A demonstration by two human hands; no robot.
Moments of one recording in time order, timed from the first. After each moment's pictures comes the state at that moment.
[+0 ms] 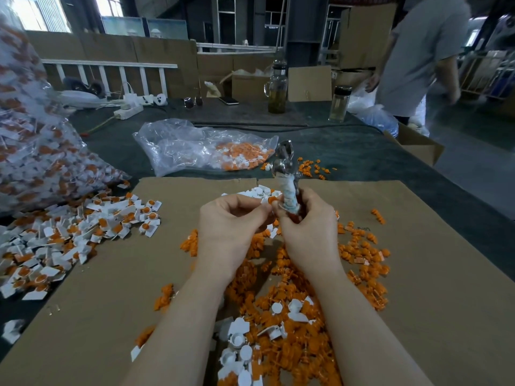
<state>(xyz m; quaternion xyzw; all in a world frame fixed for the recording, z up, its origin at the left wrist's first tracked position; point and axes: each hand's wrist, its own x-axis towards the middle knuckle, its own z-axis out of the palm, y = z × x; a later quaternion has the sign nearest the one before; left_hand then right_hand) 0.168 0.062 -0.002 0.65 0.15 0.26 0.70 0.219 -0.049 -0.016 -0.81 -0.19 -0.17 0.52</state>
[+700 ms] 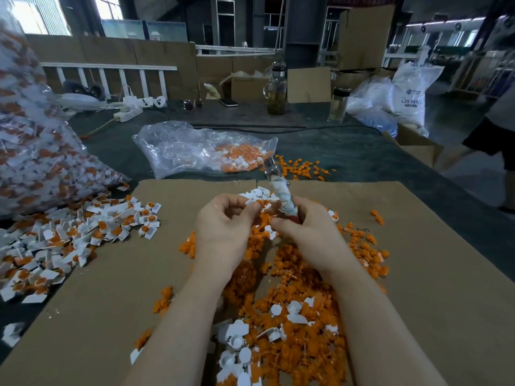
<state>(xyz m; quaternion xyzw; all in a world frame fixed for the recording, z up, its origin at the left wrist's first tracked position) 0.174 0.067 -0.006 0.71 0.19 0.28 0.61 0.224 -0.066 -0.004 -0.80 -0.25 0.04 0.55</state>
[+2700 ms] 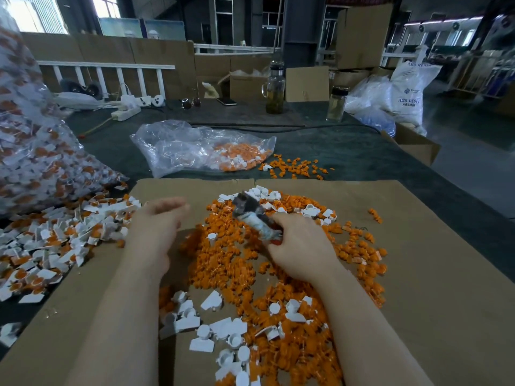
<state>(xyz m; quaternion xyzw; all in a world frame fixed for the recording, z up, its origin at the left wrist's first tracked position) 0.155 0.148 -0.009 0.65 0.33 0.24 0.64 0.231 -0.055 -0.025 -0.92 -0.30 -0.03 0.24</state>
